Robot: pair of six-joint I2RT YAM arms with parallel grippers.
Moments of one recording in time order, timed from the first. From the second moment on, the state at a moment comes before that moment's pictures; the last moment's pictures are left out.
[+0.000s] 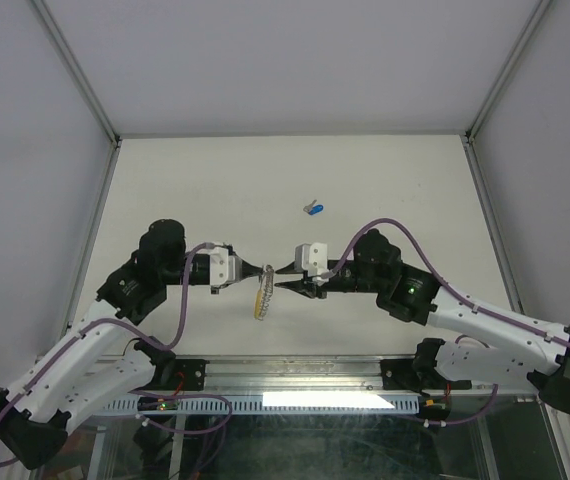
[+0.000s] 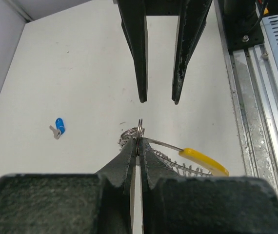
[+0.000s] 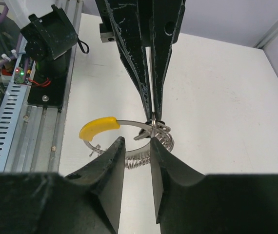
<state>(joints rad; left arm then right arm) -0.62 0.76 0.76 -0.32 0.80 0.59 1.05 0.98 0.76 0.05 -0.44 -0.35</state>
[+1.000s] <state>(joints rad) -0.81 0.99 1.07 -0.84 0.41 0.87 1.02 1.16 0.78 0.15 -0.40 -0.10</state>
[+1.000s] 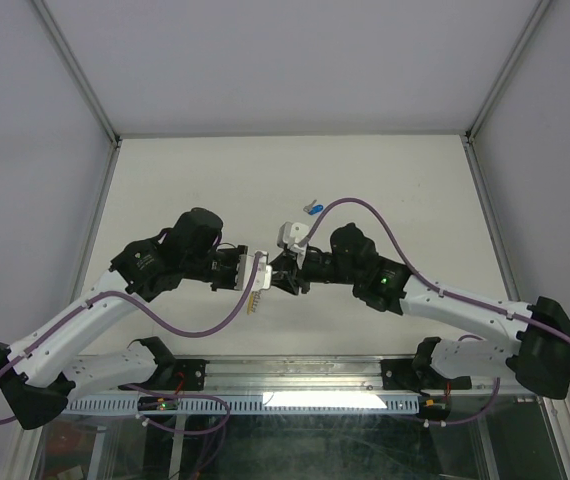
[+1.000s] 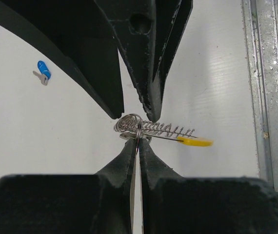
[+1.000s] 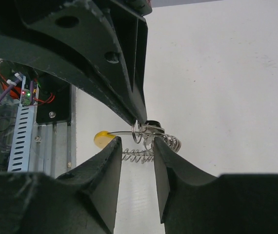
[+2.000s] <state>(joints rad) -0.81 0.99 1.07 -0.85 0.40 0.89 1.01 1.24 0.78 0.24 -0.44 -0.08</state>
